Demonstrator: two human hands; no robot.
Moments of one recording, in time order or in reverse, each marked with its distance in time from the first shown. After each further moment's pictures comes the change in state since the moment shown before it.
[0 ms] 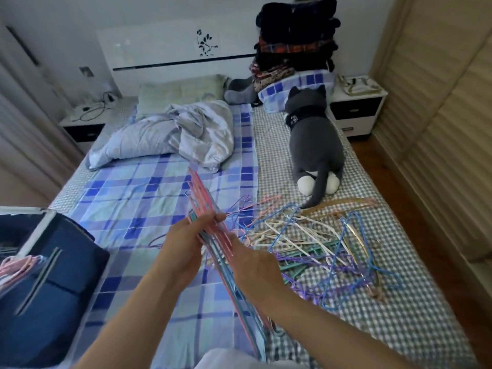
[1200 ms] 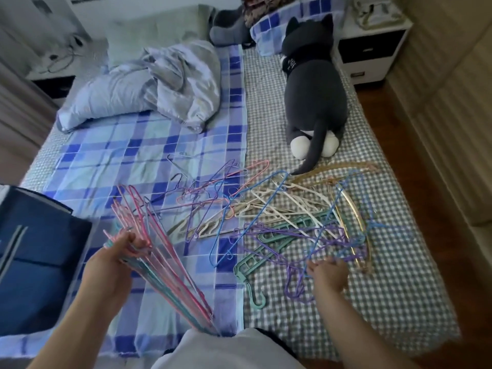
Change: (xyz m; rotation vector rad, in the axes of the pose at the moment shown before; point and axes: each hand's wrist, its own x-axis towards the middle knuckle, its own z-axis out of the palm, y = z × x) left_hand 0.024 -0.086 -0.085 -0.006 0.307 -0.102; right_hand -0.101 0.215 0.114 1.043 0.345 1.745
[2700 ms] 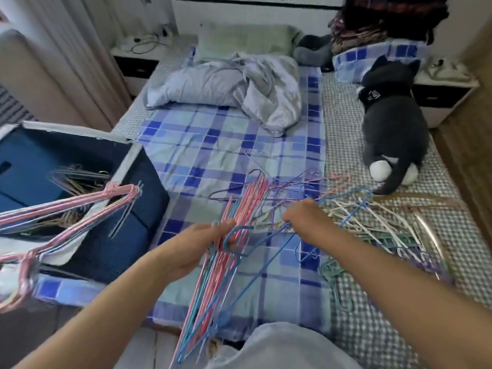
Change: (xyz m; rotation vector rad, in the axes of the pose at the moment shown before) left_hand 0.003 0.071 -0.199 0.288 -0.538 -0.167; right_hand -0.311 -0.017 0.223 -1.950 -0.644 -1.766
